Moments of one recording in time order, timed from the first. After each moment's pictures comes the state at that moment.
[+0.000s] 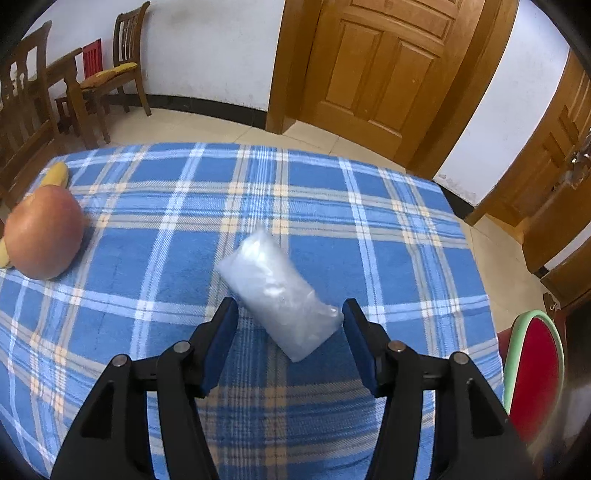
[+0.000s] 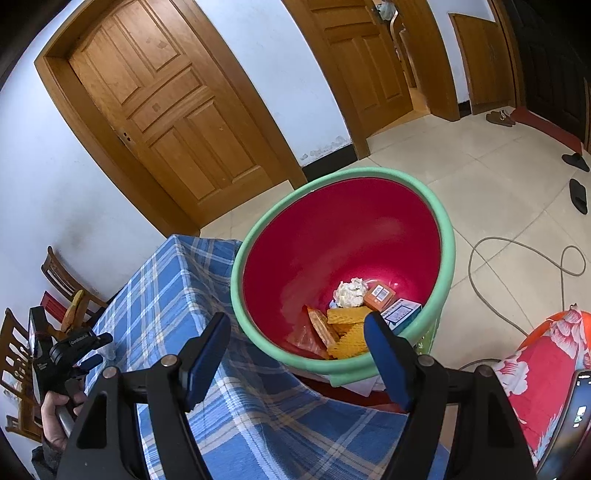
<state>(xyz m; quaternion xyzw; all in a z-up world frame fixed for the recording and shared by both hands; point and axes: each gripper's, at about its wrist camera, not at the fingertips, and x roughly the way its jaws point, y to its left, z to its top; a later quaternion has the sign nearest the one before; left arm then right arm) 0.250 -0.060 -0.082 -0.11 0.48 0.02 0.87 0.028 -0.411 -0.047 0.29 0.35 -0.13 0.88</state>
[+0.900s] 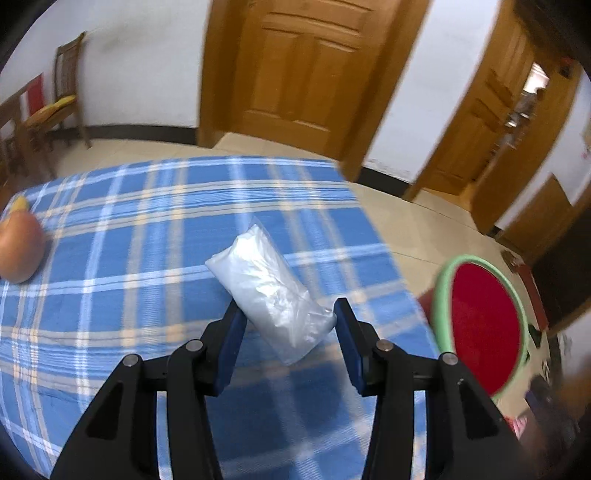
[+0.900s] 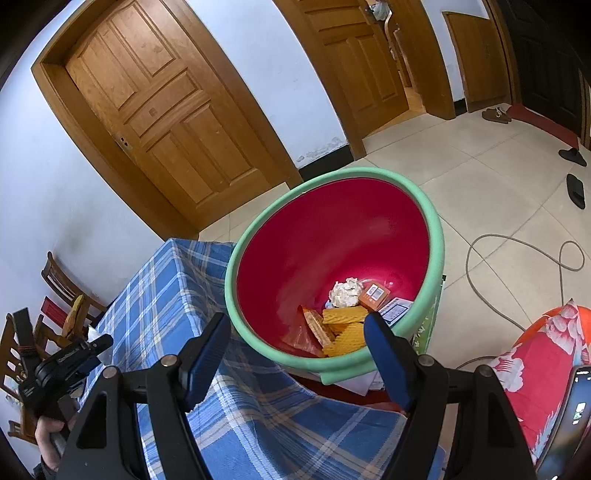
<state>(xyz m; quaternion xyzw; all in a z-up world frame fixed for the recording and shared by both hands) 0.187 -0.127 -0.043 -0.07 0.44 -0.12 0.89 0.018 -0.419 -0.049 0.29 0.34 -0.13 0.88</state>
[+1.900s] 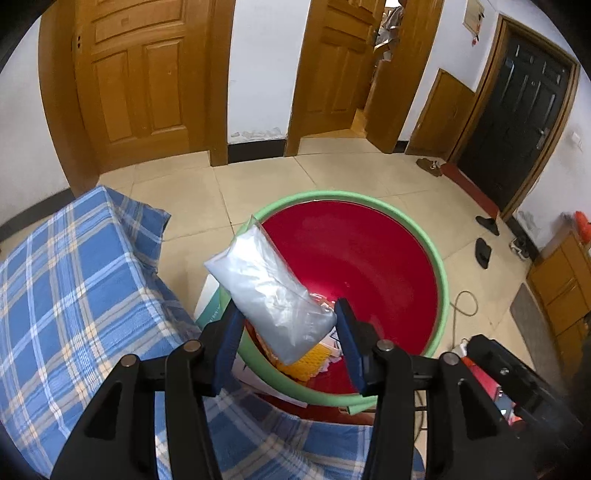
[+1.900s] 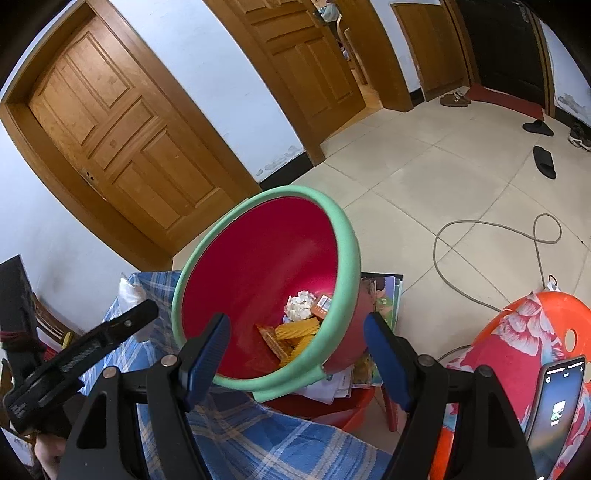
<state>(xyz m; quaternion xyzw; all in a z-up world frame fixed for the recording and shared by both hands) 0.156 -0.336 -0.041 0.08 0.43 -0.32 0.84 -0.012 -0.476 -0.056 0.33 0.33 -0.20 0.86</state>
